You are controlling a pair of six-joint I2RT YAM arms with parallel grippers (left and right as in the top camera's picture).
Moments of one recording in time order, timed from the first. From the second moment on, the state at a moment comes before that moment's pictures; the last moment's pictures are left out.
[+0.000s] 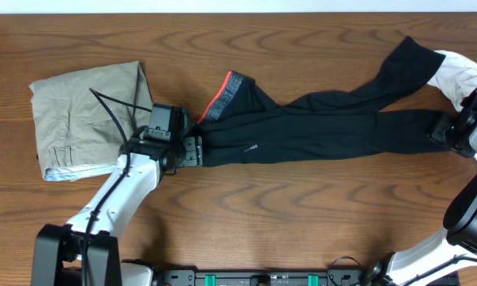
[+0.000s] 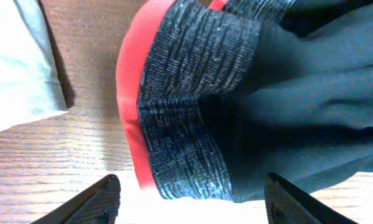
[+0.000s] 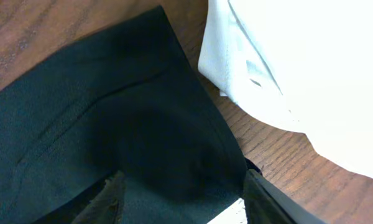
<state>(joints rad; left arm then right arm) -0.21 1.48 0.81 -0.50 0.07 -0.28 -0.54 1.88 1.18 -0.48 0.04 0.05</state>
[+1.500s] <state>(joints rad) -0.21 1.29 0.81 -0.74 0.23 -0.33 -0.55 1.88 1.18 -0.82 -0.15 0.13</state>
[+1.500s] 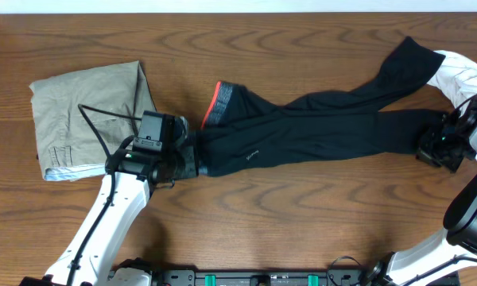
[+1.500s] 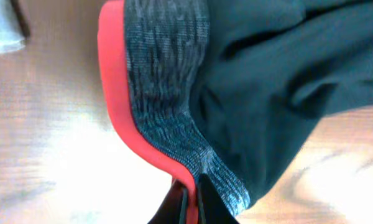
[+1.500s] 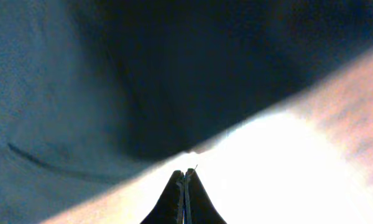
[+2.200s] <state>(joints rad) -0.21 1.28 0.81 -0.65 0.25 -0.31 -0.70 1.70 1.18 -0.84 -0.20 0.23</state>
